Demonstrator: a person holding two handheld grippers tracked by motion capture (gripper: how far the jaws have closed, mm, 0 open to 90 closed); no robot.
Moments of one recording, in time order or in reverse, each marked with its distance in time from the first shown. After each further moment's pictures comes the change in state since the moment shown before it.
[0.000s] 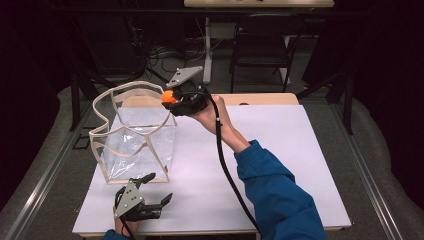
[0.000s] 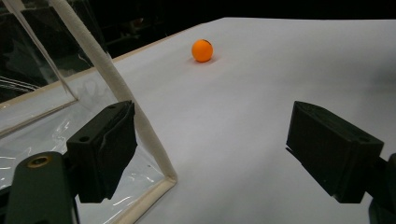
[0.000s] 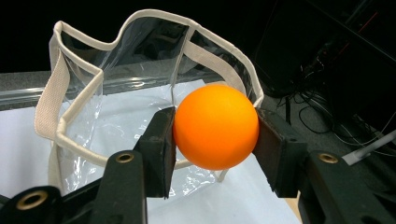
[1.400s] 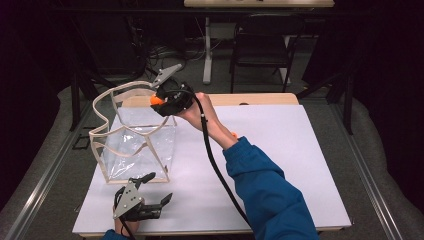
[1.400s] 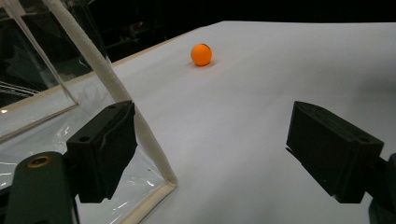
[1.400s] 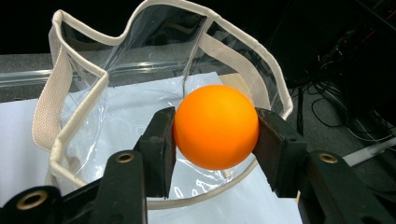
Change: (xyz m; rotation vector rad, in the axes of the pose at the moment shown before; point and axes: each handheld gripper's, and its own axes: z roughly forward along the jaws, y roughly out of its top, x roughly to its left) left arm 0.000 0.002 -0.002 -0.009 -0.002 0.006; right arm 0.009 0.017 0.034 0.082 0.047 -0.027
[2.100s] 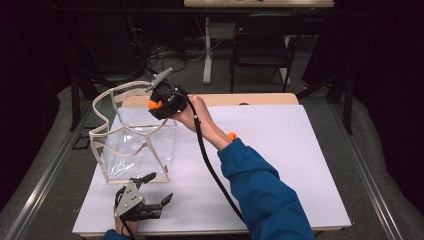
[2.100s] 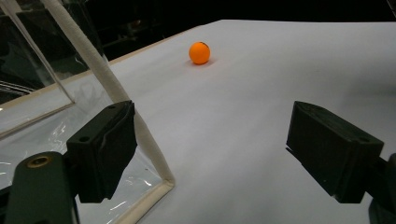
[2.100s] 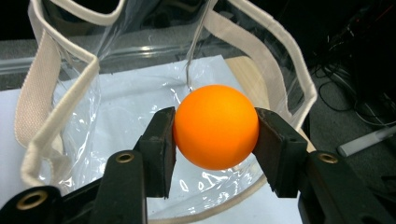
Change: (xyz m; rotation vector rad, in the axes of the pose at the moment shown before) left arm 0.000 -0.001 0.002 0.001 -0.010 -0.004; right arm 0.004 -0.002 0.026 0.083 0.010 0.019
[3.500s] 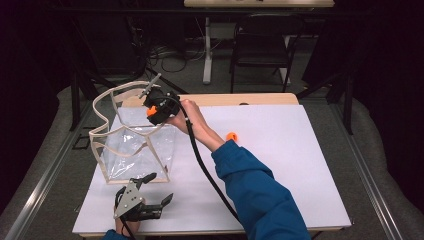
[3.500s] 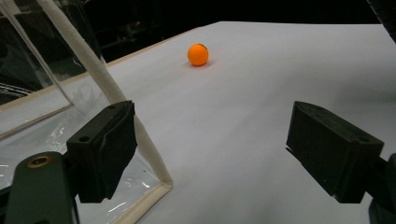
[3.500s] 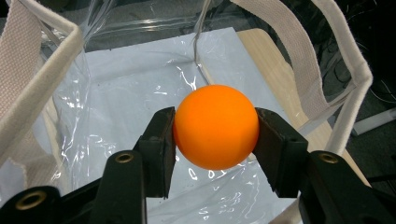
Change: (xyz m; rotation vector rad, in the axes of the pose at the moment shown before) left arm -0.001 0.001 0.000 0.000 -0.006 -0.001; right arm 0.007 -0.001 0.031 0.105 0.022 0.005
